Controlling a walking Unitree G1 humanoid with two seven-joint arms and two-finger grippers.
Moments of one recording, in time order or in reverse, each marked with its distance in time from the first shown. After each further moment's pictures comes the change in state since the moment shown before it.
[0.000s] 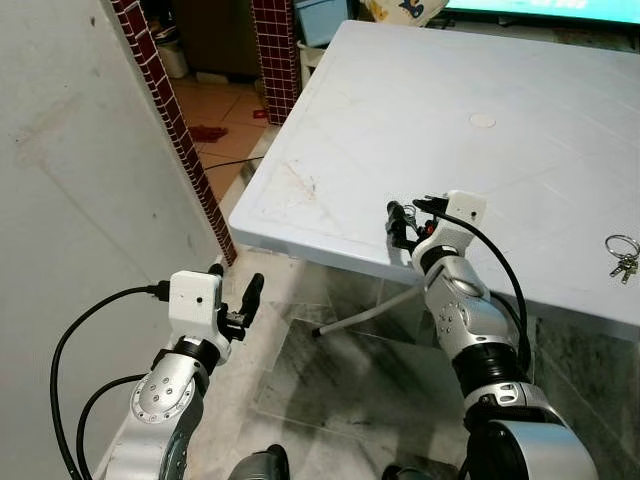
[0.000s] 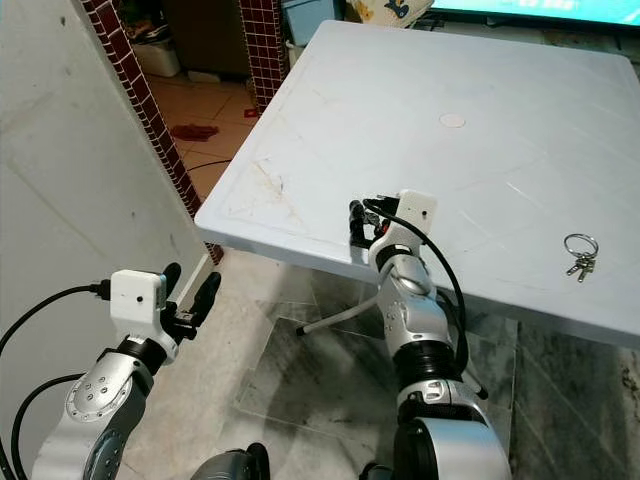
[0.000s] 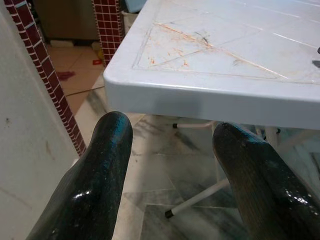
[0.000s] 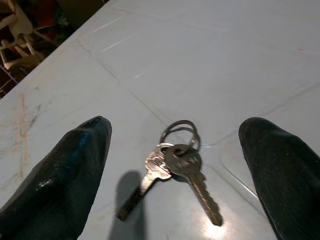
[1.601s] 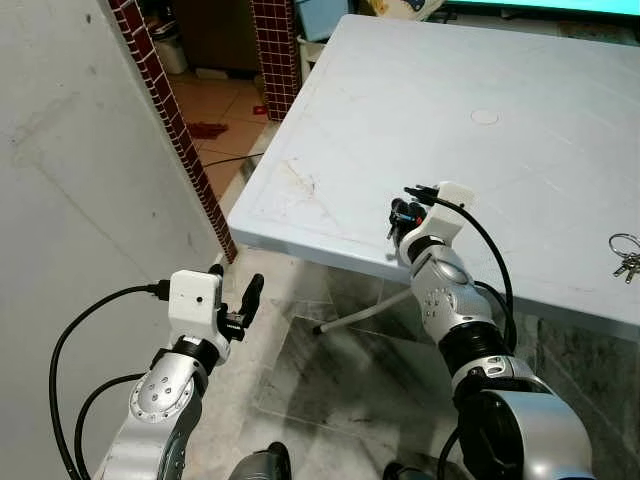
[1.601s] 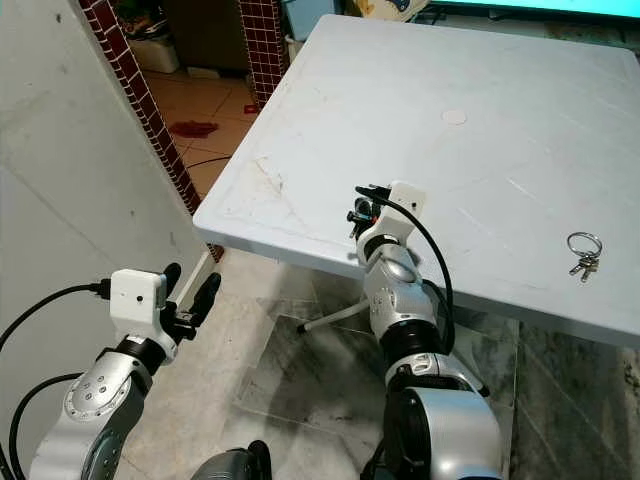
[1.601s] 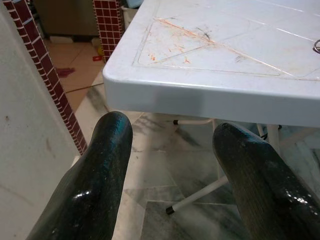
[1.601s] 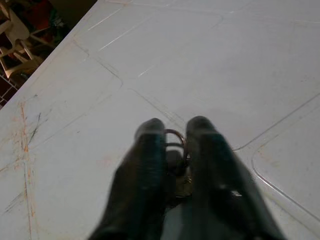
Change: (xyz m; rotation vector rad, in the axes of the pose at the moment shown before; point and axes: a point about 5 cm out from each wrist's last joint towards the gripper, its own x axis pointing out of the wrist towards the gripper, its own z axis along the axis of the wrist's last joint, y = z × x) left arm 0.000 0.000 0.001 0.002 0.007 0.001; right arm 0.011 0.011 0.000 0.081 0.023 -0.026
